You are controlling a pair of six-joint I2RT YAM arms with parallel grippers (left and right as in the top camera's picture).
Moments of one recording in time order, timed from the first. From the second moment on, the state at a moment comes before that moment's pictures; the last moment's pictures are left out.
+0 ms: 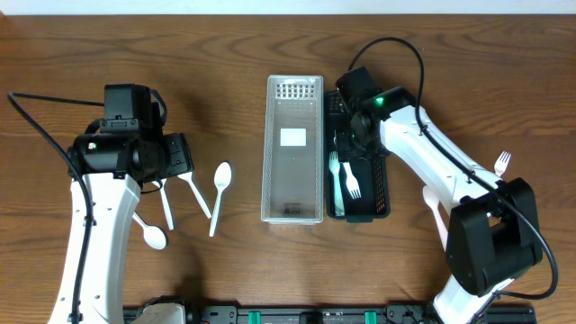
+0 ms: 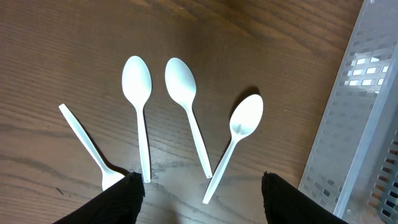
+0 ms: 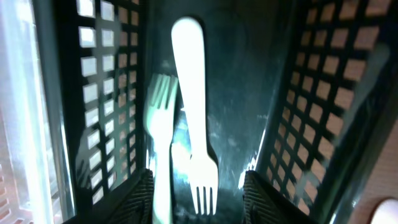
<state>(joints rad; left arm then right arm) 0.03 1.32 1.22 -1.11 0.02 -0.22 0.44 1.86 1.42 -0.97 -0.01 0.35</state>
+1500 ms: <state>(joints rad) 0.03 1.32 1.22 -1.12 0.02 -0.22 0.07 0.90 1.07 -1.33 -0.15 0.23</state>
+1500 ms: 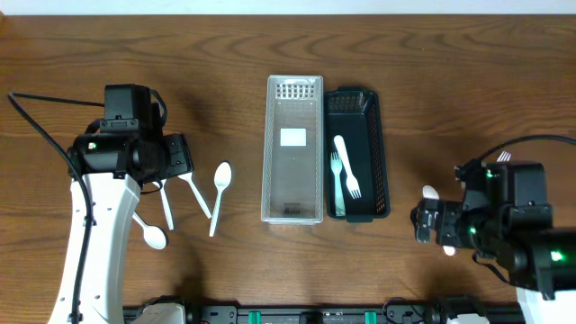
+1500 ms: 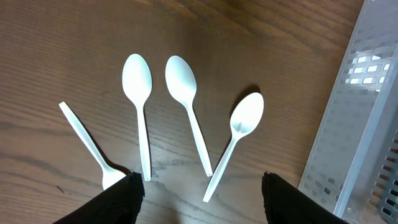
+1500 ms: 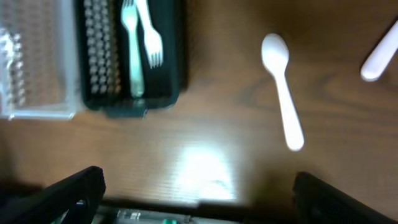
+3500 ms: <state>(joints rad) 0.03 1.32 1.22 -1.13 0.02 -0.22 -0.01 1.58 0.75 -0.74 0.02 -0.11</state>
